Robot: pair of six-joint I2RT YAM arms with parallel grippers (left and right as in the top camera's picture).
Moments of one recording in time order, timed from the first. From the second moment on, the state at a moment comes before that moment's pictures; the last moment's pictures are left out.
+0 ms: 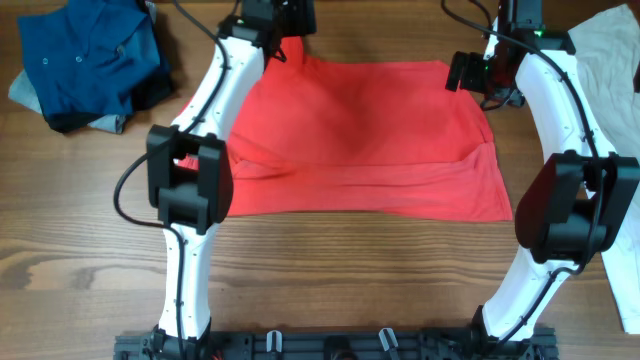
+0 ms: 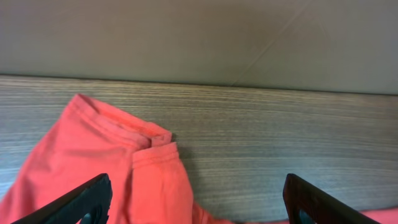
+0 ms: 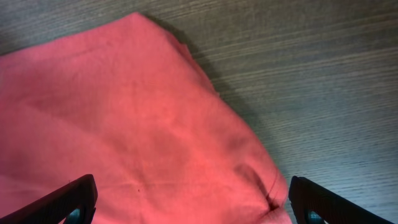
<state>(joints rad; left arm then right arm) -0.29 2.39 2.13 -0.41 -0.02 -0.30 -0.06 2.06 1.76 -0.93 -0.01 0.18</state>
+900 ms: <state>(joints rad) -0.29 2.60 2.13 -0.35 -0.04 -0.34 -0.06 2.06 1.76 -0.89 0.01 0.17</state>
